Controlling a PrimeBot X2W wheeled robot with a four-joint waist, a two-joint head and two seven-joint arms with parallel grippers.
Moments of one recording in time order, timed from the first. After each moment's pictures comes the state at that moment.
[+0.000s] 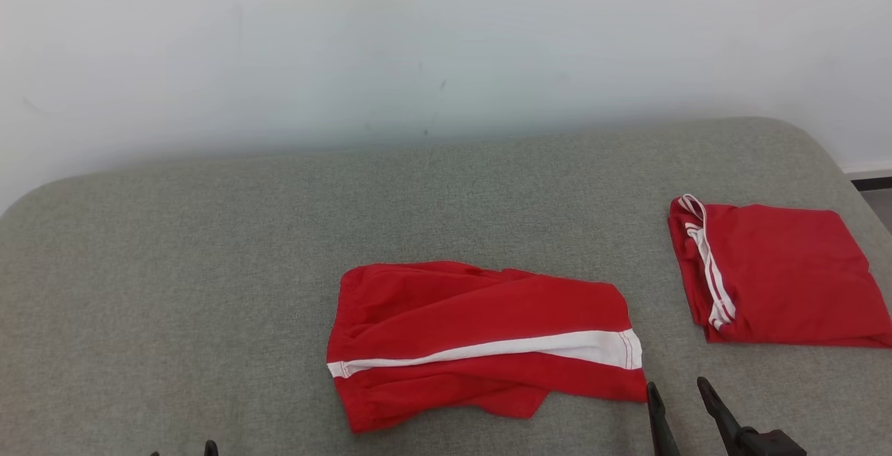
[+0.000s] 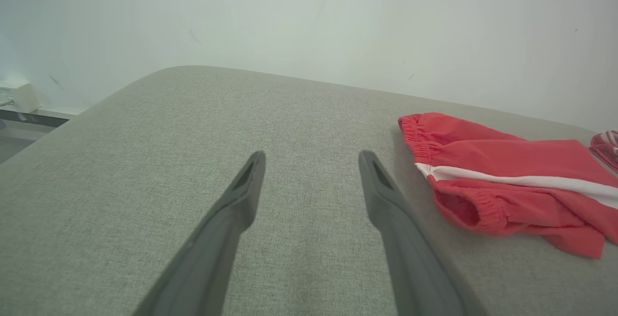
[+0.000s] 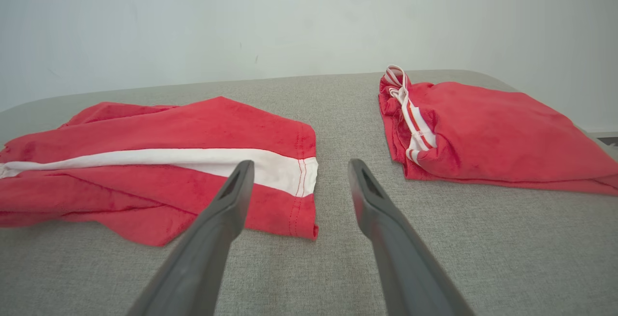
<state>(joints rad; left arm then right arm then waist) 0.24 0.06 0.08 0.07 -0.26 -0.09 -0.26 0.05 -0.05 0.04 0.31 0.09 0.13 -0.26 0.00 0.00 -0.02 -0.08</state>
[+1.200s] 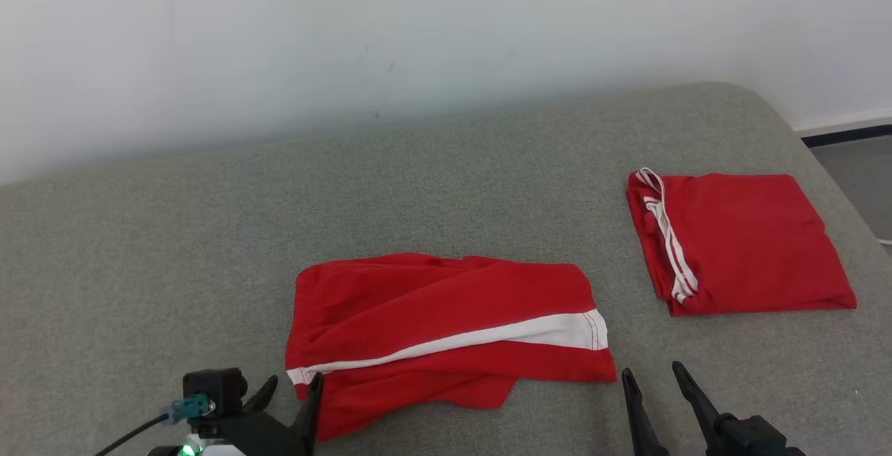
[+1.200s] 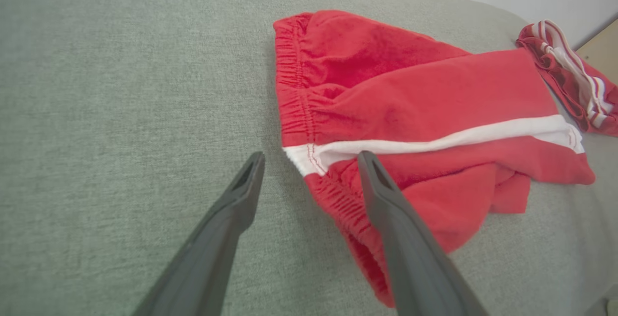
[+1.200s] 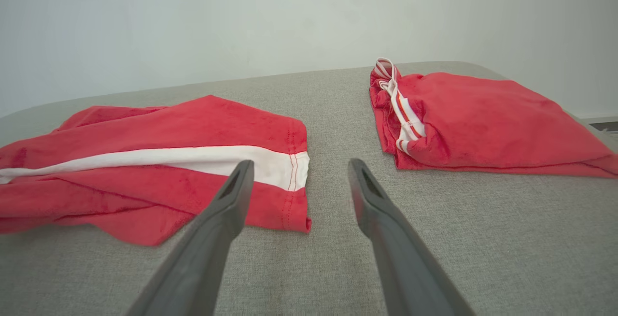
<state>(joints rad) -0.16 0.14 -0.17 0.40 -0.44 -0.13 0.14 0.02 -0.05 0.10 0.31 0.11 0.13 -0.26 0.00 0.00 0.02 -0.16</state>
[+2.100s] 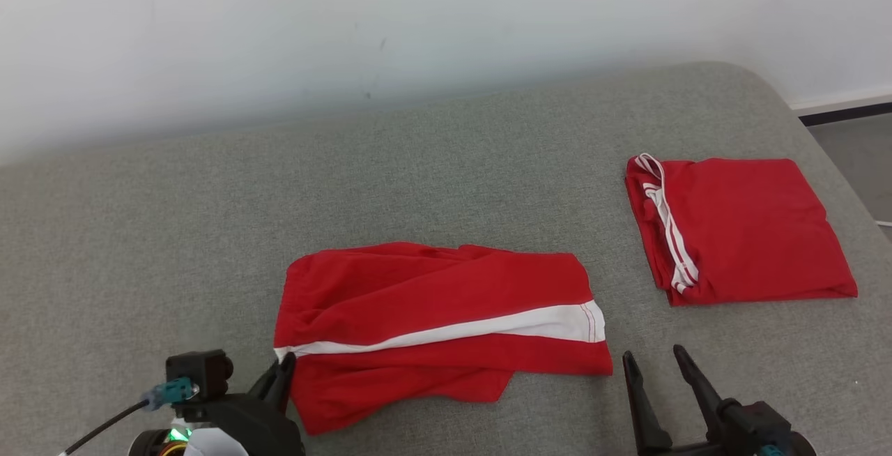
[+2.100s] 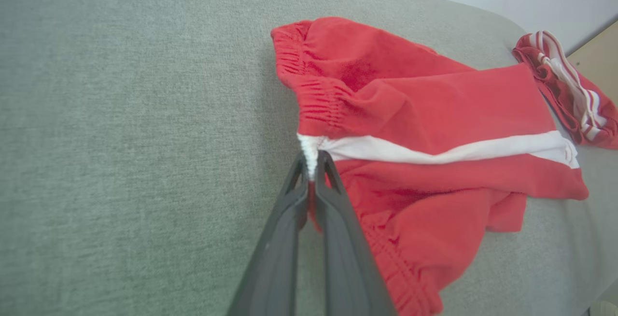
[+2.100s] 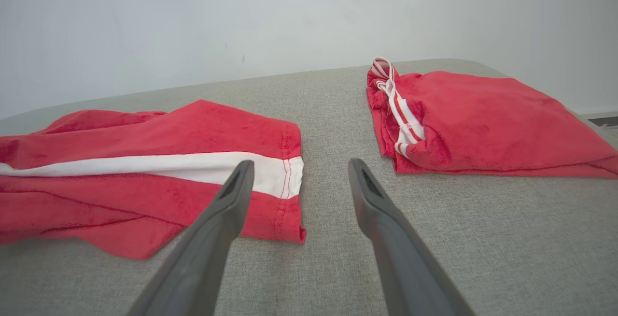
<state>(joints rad) -0.19 0.16 -0.17 0.35 -0.50 -0.11 0.19 -0.01 -0.05 0.10 0.30 0.13 0.13 -0.26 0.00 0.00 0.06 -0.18</state>
